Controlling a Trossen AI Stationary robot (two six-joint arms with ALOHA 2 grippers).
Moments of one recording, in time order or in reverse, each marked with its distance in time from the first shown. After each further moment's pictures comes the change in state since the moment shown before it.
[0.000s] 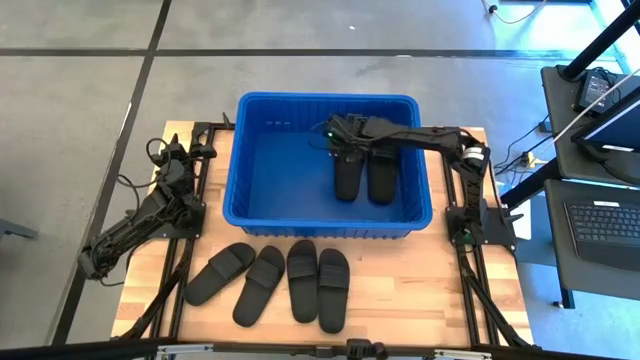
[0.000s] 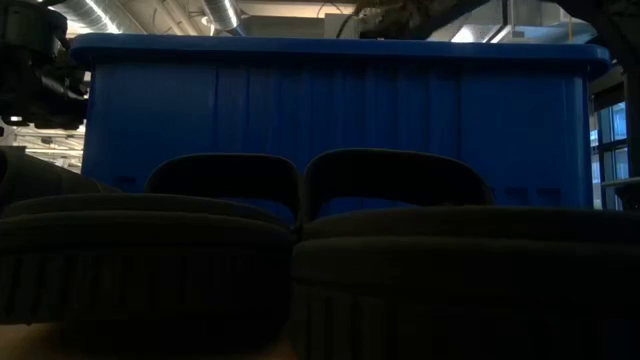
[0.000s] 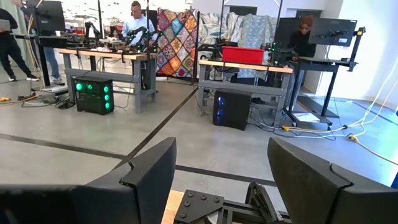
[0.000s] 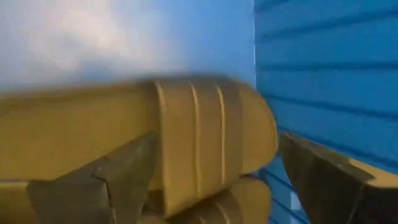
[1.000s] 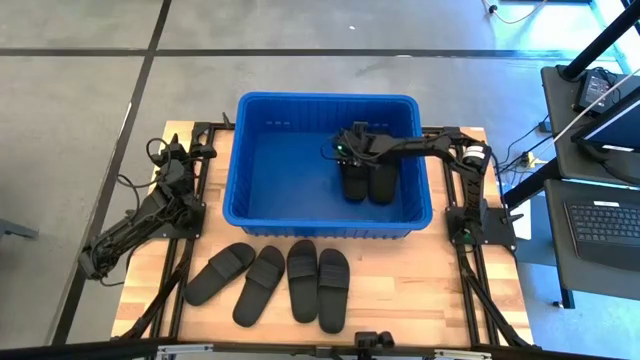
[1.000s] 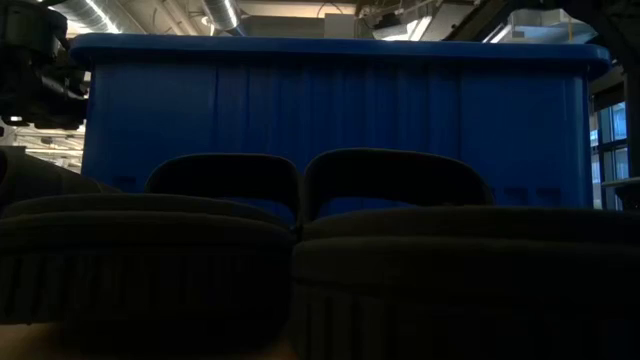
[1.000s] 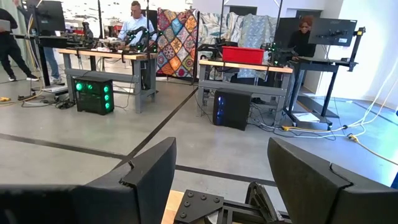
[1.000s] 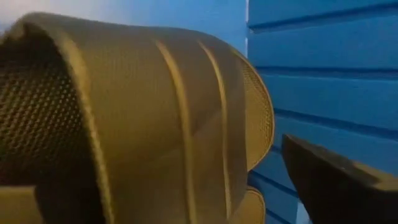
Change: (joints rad) left arm 0.000 0.000 0.000 0.000 0.000 0.000; right arm -0.035 0.000 -0.386 0.481 0.221 -0.183
